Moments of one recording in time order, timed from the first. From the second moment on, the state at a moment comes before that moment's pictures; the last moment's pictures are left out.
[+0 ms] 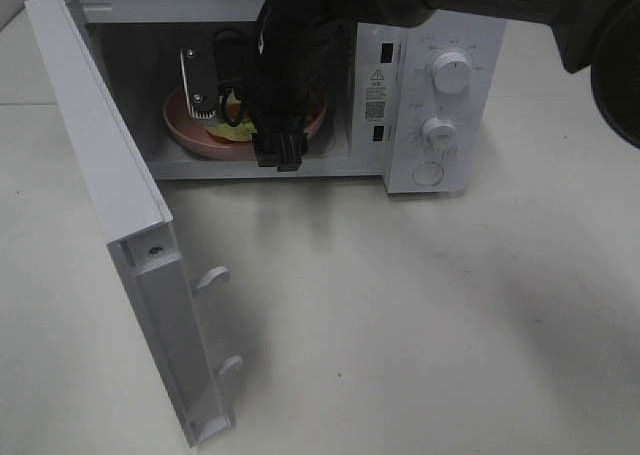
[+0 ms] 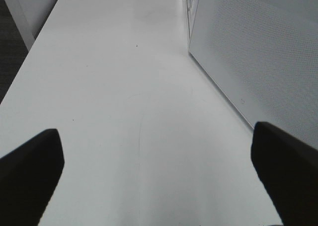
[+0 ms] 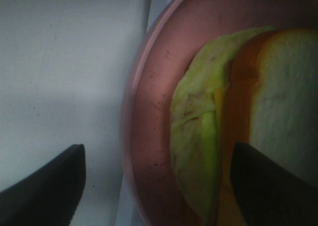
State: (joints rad) left arm 0.05 0.00 -0.50 -0.05 1.04 -0.02; right arm 0.66 2.31 -1.98 -0.10 0.73 -1.11
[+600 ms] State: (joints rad) left arm 0.05 0.00 -0.50 -0.05 1.04 -0.02; right arm 0.66 2.18 -1.70 -0.12 0.51 -1.09
